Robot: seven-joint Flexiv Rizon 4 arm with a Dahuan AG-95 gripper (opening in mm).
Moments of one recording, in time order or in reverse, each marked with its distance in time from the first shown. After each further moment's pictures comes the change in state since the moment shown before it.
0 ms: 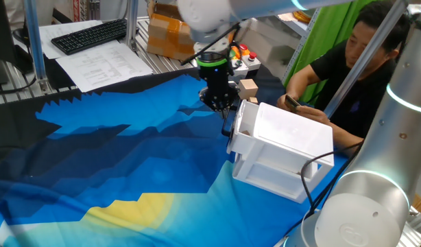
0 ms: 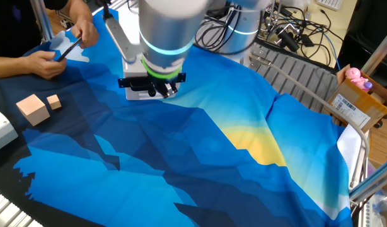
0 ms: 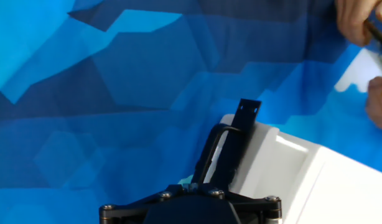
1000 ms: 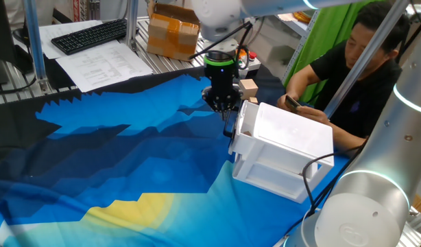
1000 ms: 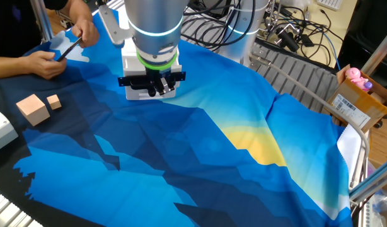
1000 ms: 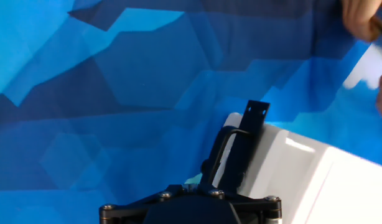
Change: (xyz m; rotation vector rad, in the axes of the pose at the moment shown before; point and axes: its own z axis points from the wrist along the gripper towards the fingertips) arm 0.005 -0.001 0.004 -0.148 0.022 0.140
